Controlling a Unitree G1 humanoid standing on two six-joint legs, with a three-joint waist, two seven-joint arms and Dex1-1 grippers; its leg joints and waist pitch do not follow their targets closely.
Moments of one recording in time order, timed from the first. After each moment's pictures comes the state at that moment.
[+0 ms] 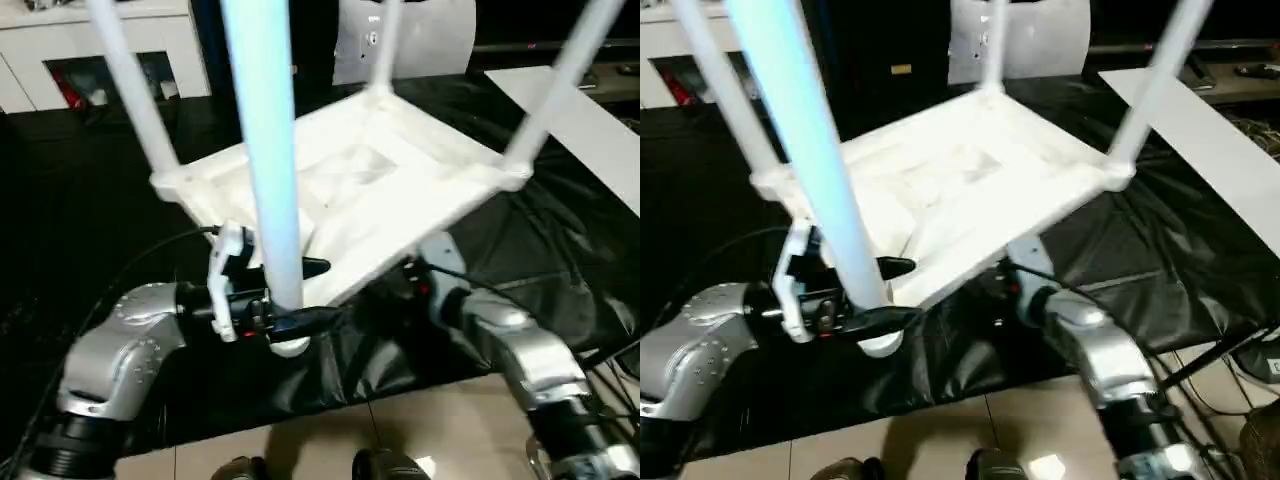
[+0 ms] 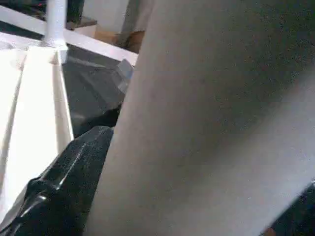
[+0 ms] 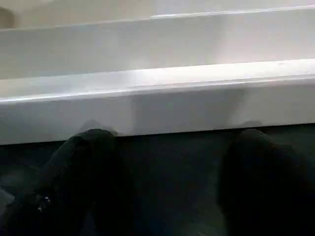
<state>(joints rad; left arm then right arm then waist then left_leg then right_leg) -0.25 0.38 -0.11 -0.12 -0.55 0.52 -1.07 -0.34 -0.30 0.23 0.23 0.20 0.42 0.49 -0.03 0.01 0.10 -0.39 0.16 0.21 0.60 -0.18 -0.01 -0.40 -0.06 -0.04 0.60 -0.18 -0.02</state>
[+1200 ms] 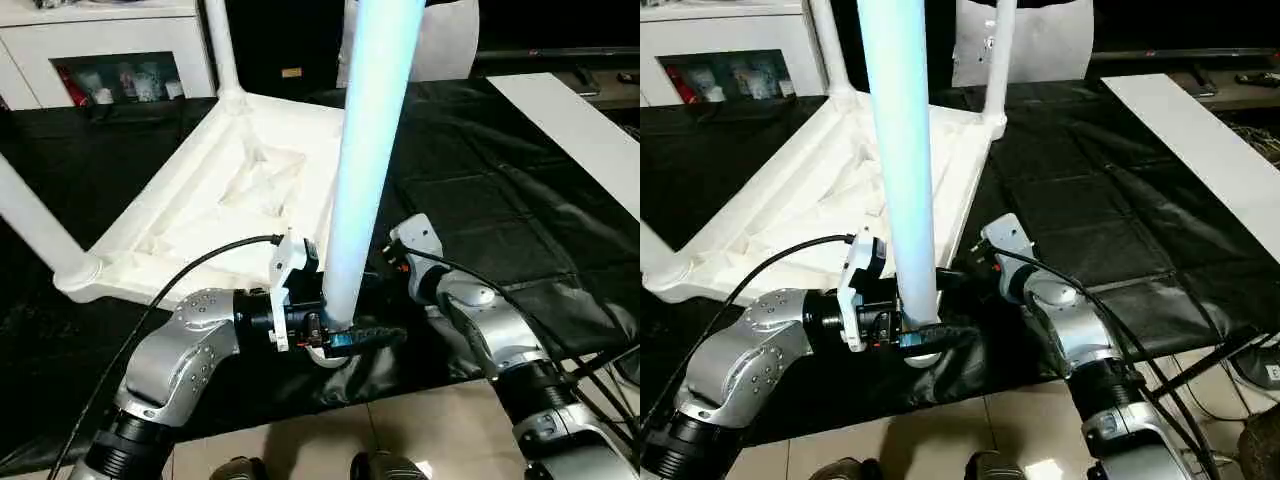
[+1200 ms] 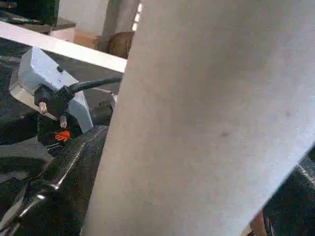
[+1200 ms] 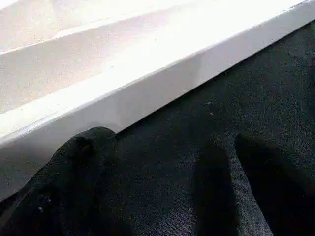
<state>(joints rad) -0.28 0.26 -0.23 -0.15 -0.49 0.52 -1.02 -0.49 -0.21 0.18 0.51 0.07 0.21 0.45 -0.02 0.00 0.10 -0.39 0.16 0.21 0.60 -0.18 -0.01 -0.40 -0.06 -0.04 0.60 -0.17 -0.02</state>
